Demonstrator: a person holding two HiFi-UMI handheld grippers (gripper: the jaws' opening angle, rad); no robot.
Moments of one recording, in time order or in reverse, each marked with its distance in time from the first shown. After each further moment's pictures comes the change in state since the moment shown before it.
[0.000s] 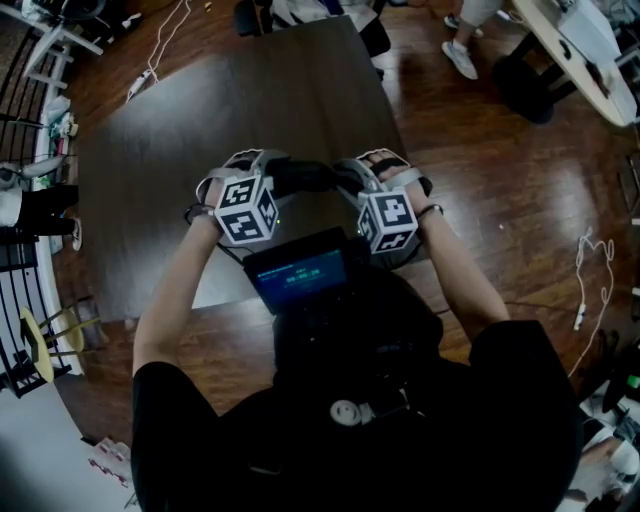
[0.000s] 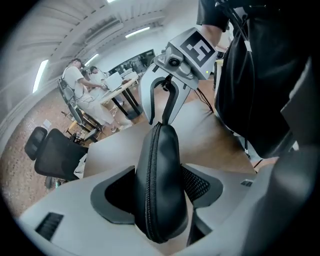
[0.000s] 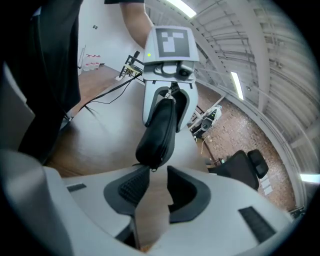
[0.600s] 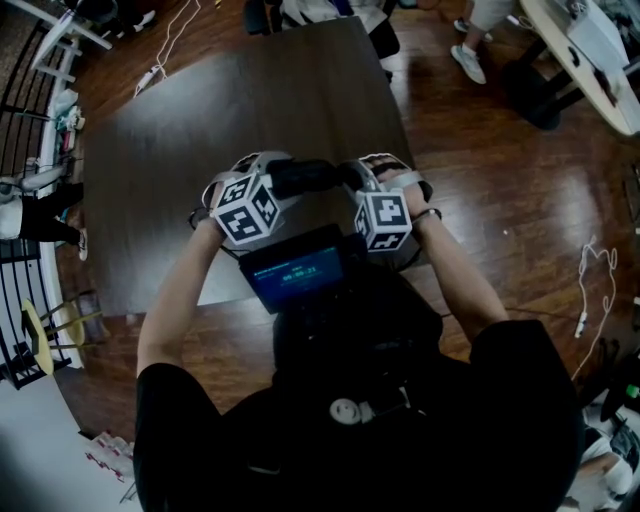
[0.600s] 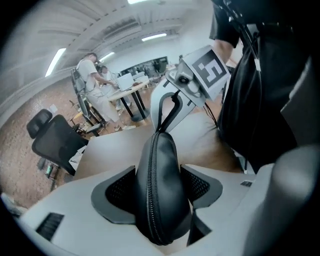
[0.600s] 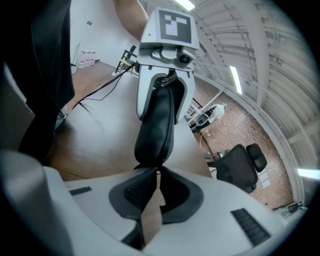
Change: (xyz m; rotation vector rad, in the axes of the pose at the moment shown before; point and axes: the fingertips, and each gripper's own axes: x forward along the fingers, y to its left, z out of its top) left arm -0.003 -0.002 0.008 -0.168 -0.079 -0.006; right arm 0.011 -0.001 -0.006 0.037 0.045 -0.019
